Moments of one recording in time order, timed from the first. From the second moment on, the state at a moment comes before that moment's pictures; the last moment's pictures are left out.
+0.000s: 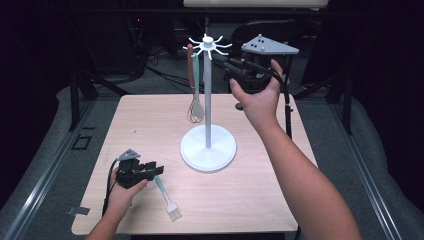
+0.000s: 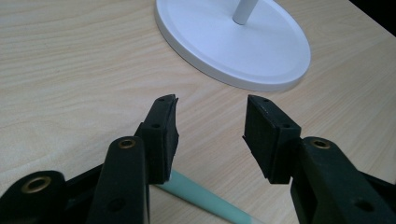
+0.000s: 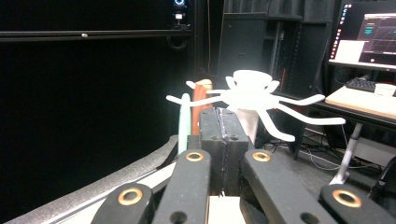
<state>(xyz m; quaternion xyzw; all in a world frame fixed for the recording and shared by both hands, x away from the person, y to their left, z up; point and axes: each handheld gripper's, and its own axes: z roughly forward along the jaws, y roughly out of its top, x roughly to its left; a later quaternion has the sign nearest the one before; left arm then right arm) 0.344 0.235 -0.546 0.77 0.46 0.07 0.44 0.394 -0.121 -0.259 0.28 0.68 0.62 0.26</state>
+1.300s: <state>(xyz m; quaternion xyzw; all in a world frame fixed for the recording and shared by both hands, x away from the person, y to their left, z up) 0.344 0.236 -0.547 0.76 0.46 0.08 0.44 0.386 -0.156 -0.347 0.32 0.72 0.57 0.23</state>
